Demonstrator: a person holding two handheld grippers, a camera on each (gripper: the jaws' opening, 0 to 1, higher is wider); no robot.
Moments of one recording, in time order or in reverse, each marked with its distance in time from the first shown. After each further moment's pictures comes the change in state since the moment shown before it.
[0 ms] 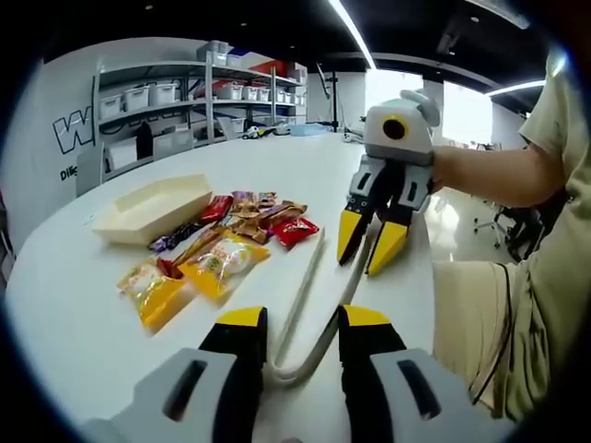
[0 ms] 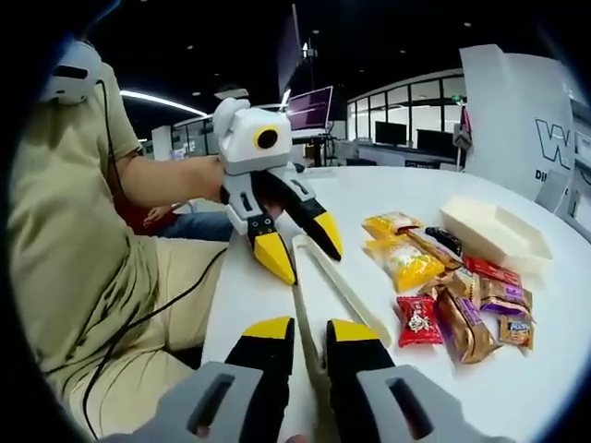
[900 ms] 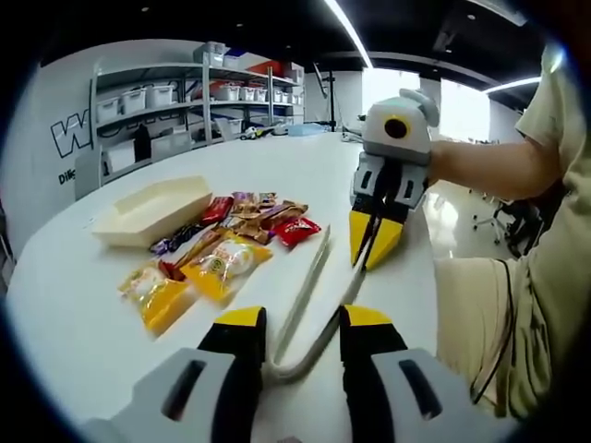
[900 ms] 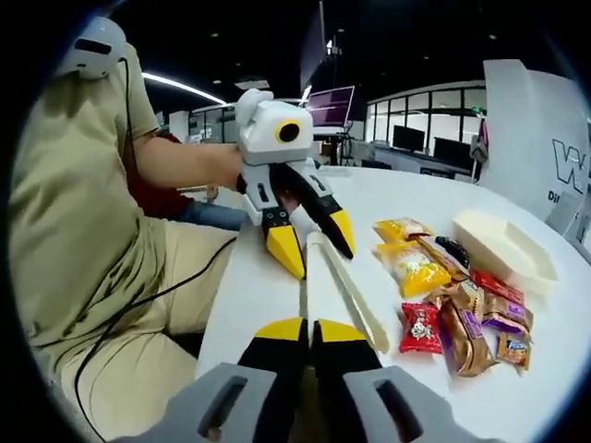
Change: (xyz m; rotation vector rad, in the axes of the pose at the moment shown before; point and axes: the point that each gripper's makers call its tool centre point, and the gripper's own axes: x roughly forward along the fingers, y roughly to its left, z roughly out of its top) left arm 0.000 0.003 0.000 0.017 -0.001 -0.002; right arm -0.002 0.005 -0.003 -0.088 0.015 0.055
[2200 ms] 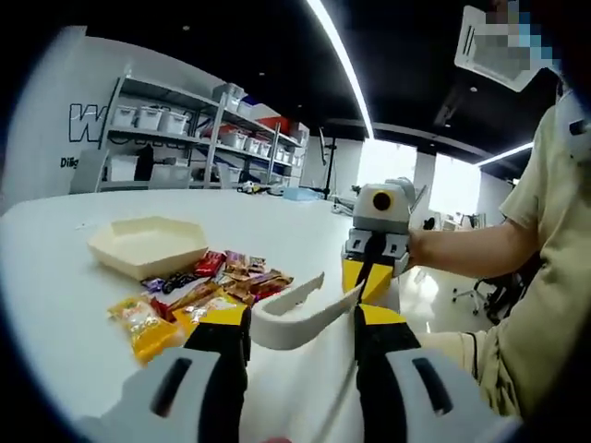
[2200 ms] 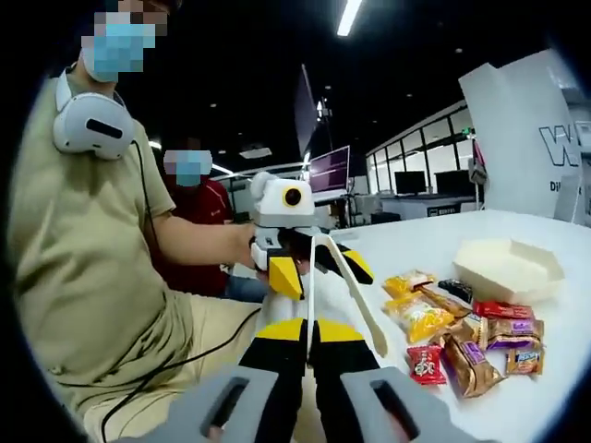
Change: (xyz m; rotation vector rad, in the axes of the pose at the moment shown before) left arm -0.017 -0.010 0.057 -0.186 -0.330 -0.112; right arm -0.023 0.006 0.057 0.141 -0.334 0.077
